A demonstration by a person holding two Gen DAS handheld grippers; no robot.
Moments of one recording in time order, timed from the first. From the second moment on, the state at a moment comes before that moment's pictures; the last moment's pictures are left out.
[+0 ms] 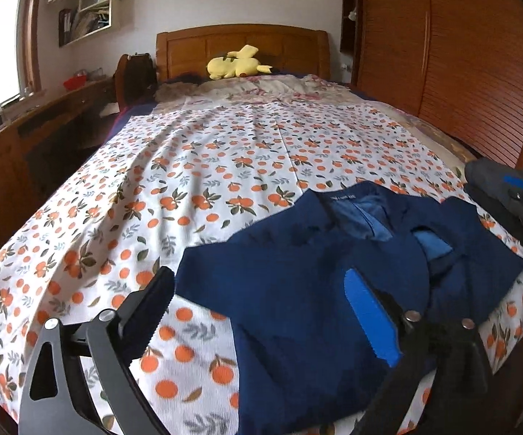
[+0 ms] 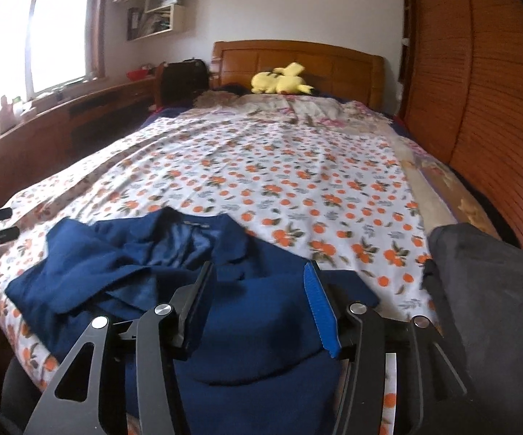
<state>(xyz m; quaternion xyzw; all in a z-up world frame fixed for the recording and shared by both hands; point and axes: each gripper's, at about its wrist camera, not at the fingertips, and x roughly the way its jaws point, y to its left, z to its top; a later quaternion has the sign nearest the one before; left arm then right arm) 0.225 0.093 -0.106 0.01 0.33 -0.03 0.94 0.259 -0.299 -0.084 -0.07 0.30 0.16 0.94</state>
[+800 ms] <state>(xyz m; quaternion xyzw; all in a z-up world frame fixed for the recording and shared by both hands) 0.189 0.092 -0.140 0.01 0.35 -0.05 0.93 0.239 -0.184 -0.144 -0.15 0.36 0.25 0.89</state>
